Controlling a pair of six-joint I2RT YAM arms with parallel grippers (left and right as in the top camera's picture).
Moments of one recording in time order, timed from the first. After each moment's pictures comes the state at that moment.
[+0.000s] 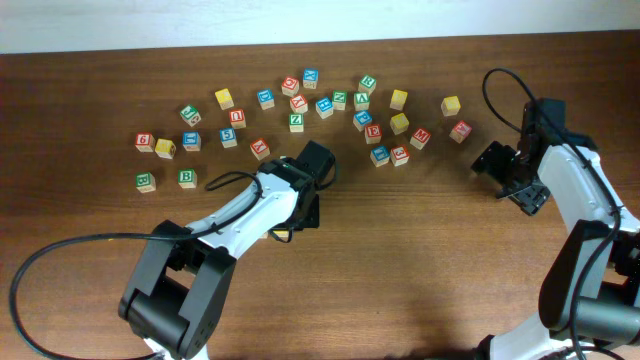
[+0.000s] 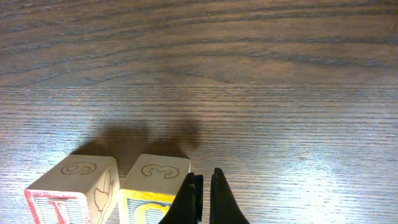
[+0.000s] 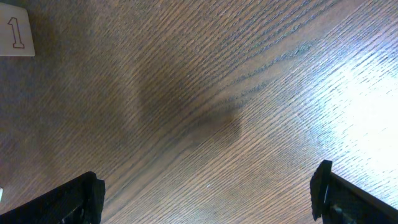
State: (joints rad) left arm -0.57 1.89 1.23 -0.83 -0.14 -0.54; right arm -0.25 1.78 1.22 -0.80 0.01 0.55
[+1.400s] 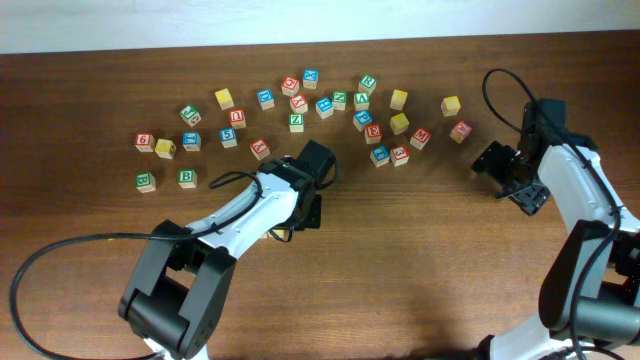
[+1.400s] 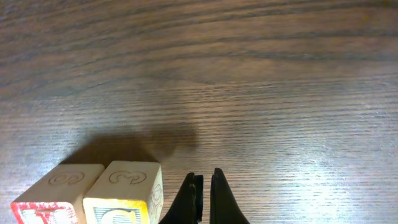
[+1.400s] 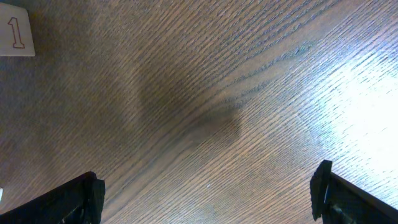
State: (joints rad) left arm -0.57 1.89 1.23 -0.81 -0.11 -0.48; right arm -0.25 1.78 1.22 -0.80 0.01 0.55
